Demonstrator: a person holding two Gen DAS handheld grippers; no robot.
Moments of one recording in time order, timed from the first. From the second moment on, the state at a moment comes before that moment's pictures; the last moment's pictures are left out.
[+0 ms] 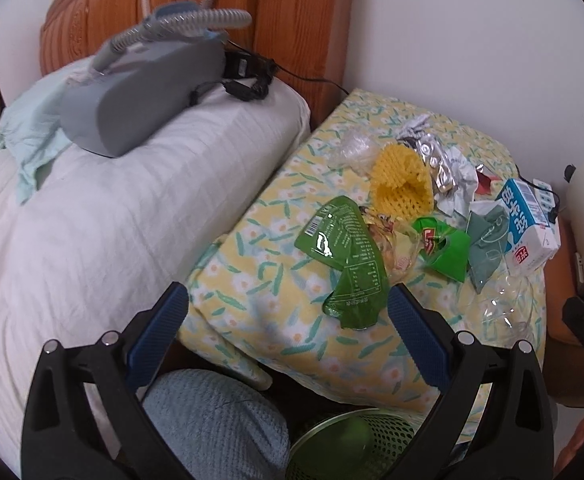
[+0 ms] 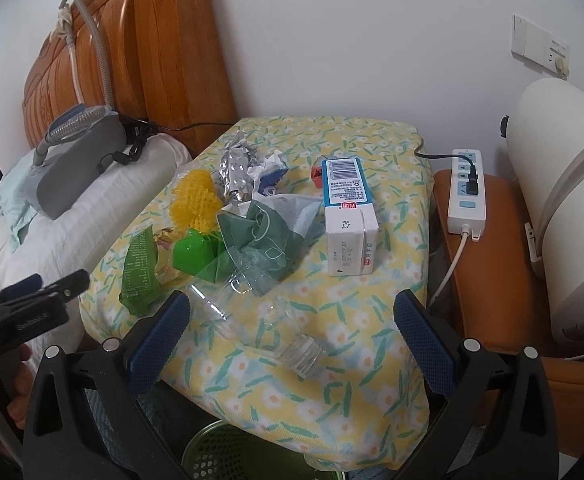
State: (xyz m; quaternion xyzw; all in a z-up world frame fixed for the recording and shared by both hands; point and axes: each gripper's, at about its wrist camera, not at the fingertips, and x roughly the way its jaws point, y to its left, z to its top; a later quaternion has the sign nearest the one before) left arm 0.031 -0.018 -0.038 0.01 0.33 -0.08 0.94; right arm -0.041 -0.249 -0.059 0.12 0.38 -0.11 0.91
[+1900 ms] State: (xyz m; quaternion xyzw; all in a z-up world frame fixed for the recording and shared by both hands) left arm 0.066 -0.005 -0.097 0.02 0.41 -0.18 0.89; right arm 0.154 -0.173 -0.083 0.02 0.45 -0.01 0.89
